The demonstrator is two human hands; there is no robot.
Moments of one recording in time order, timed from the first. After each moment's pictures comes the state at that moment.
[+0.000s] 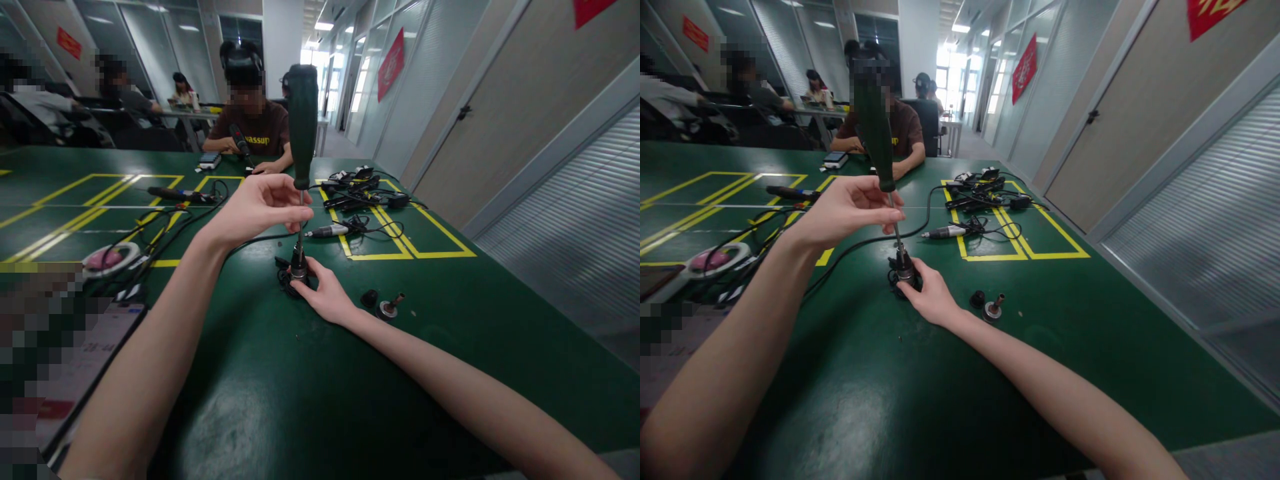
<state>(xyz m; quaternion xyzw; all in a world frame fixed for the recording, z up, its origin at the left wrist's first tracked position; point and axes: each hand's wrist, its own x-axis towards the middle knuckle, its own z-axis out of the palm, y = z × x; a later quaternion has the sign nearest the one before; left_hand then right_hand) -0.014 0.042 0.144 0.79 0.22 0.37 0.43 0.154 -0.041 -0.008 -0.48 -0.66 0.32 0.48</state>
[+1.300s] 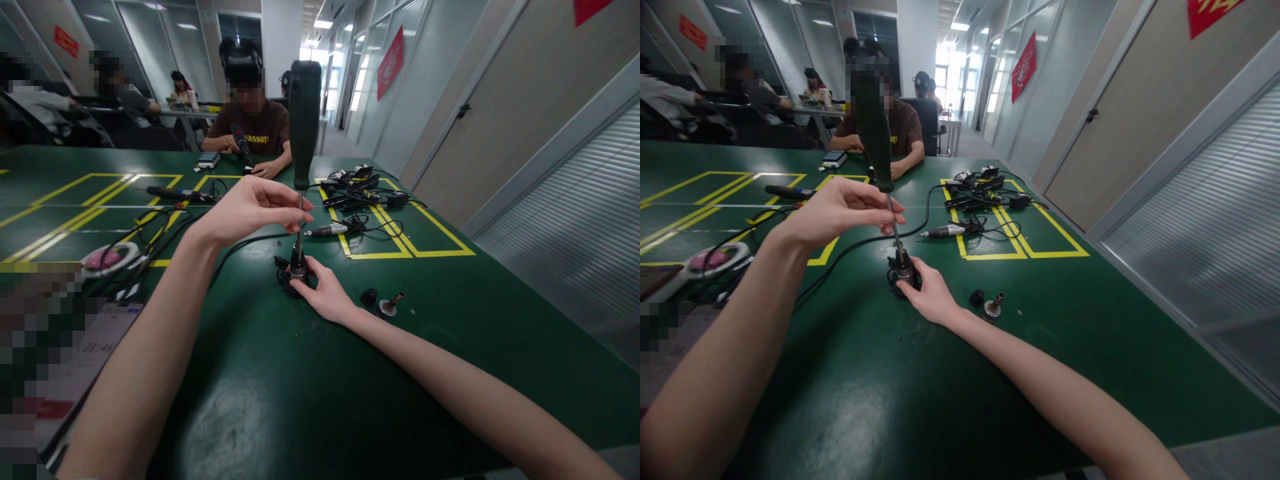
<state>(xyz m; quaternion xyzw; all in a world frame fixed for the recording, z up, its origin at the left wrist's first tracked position) -0.021 0.046 0.145 0.80 0.22 0.34 0.45 0.155 -0.041 -0.010 -0.49 -0.66 0.31 0.48</state>
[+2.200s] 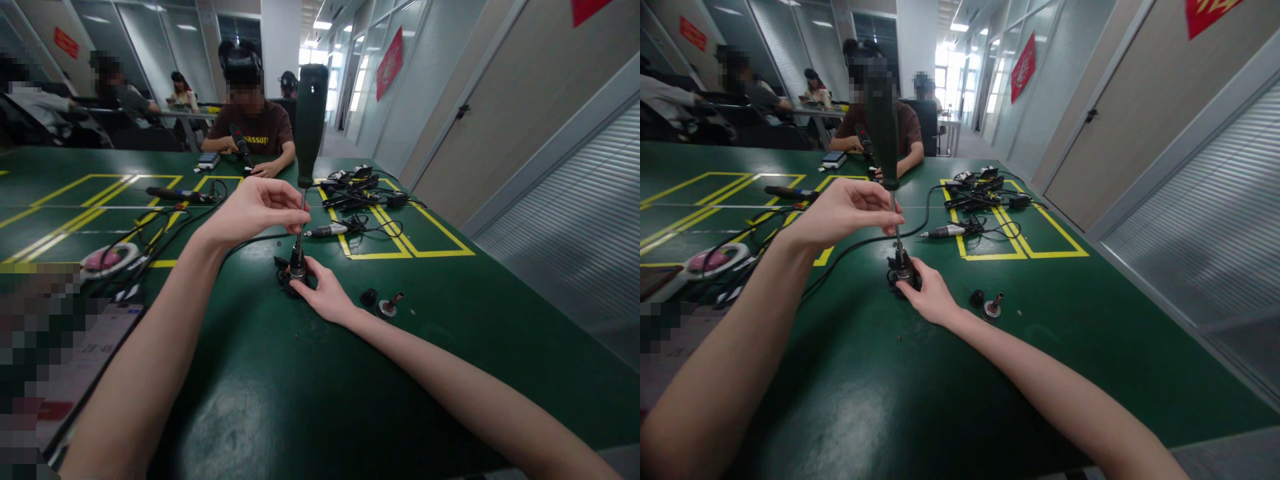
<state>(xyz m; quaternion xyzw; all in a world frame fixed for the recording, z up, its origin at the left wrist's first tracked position) -0.012 0.041 0.147 0.77 0.20 0.35 0.50 0.154 -0.041 -0.009 -0.48 -0.66 0.32 0.48</state>
